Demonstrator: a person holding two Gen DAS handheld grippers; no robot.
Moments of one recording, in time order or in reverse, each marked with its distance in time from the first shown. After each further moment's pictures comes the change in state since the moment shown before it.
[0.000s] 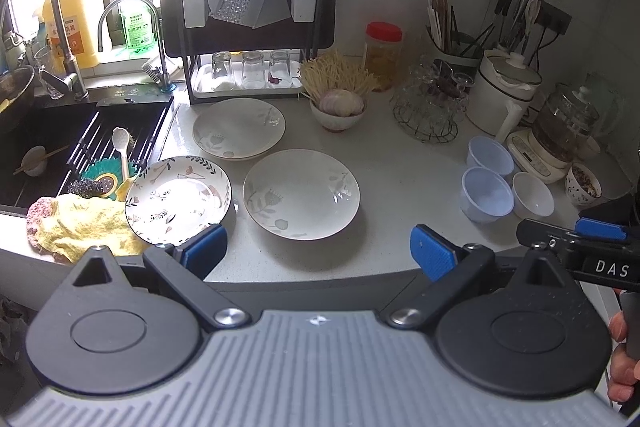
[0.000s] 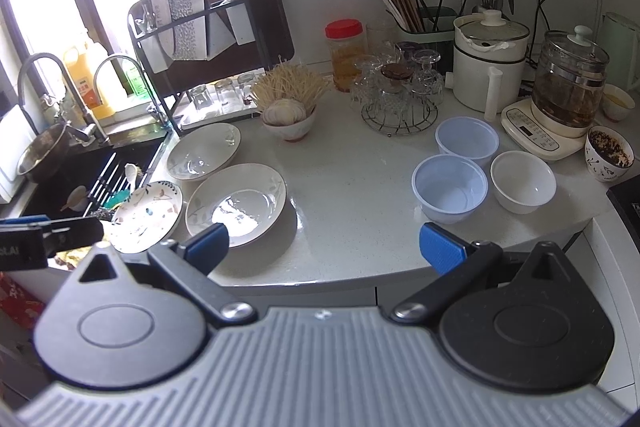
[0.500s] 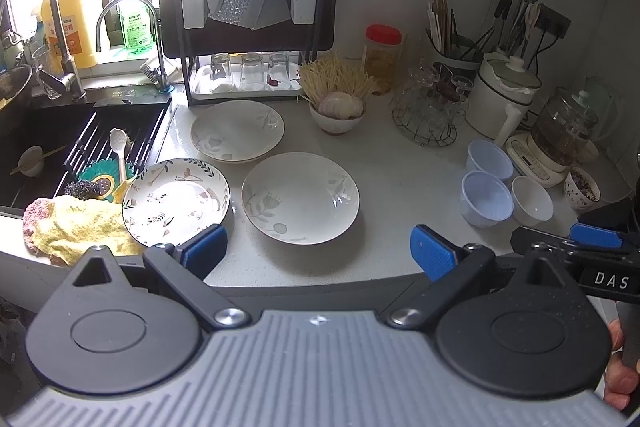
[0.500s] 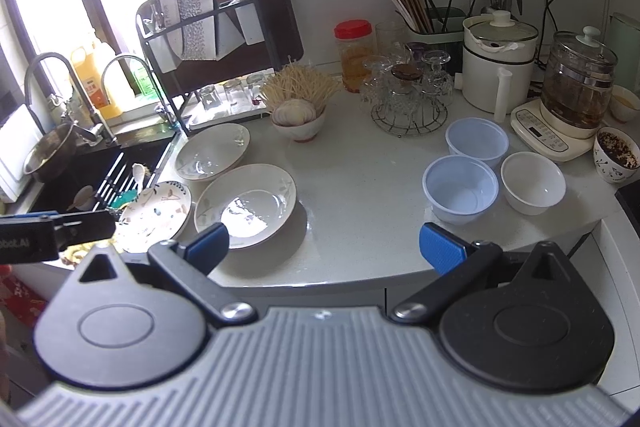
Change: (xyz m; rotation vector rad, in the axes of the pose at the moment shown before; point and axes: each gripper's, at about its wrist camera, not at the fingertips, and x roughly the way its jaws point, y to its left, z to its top) left arm 0.002 0.003 0.001 -0.006 -0.008 -0.009; right arm 0.001 0.003 0.000 -0.004 0.000 0.032
